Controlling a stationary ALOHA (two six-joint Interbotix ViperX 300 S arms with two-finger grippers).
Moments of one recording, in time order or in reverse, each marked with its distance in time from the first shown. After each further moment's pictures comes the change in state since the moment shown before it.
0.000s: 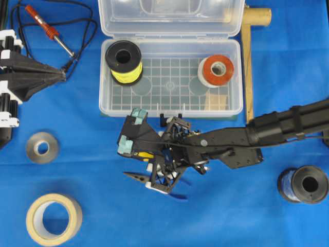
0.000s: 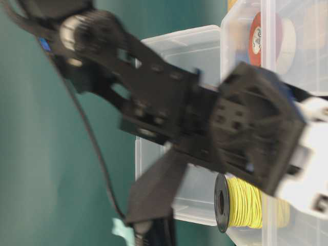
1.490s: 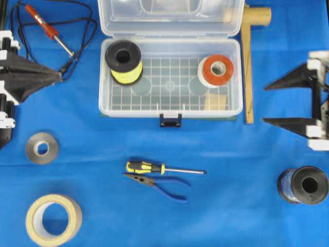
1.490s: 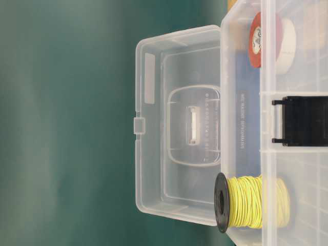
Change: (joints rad) left arm 0.002 -0.038 0.014 0.000 0.029 -0.021; right arm 0.051 -1.269 0.854 -0.514 -0.132 0.114
